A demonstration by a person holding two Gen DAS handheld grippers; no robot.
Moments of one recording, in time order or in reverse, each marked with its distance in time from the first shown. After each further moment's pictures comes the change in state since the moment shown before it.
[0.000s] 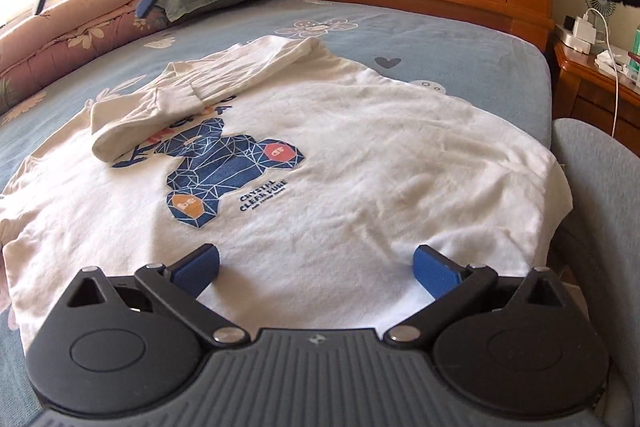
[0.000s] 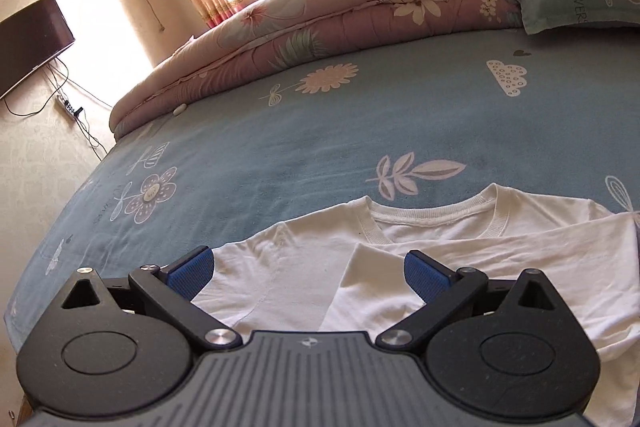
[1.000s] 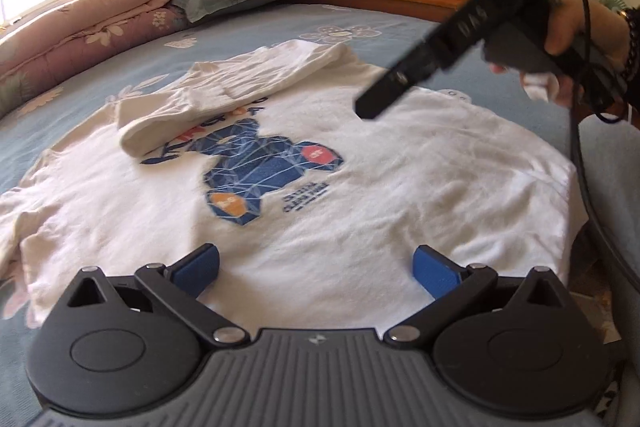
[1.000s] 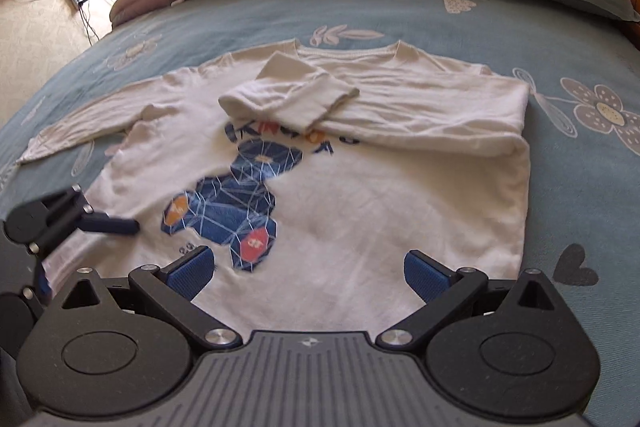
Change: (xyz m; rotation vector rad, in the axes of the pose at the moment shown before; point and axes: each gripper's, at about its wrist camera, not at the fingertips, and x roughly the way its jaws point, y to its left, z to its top) left arm -0.010 0.029 -0.008 -0.050 -0.012 0.103; right arm -0.078 -0.092 -0.163 -0.220 0.185 -0.099
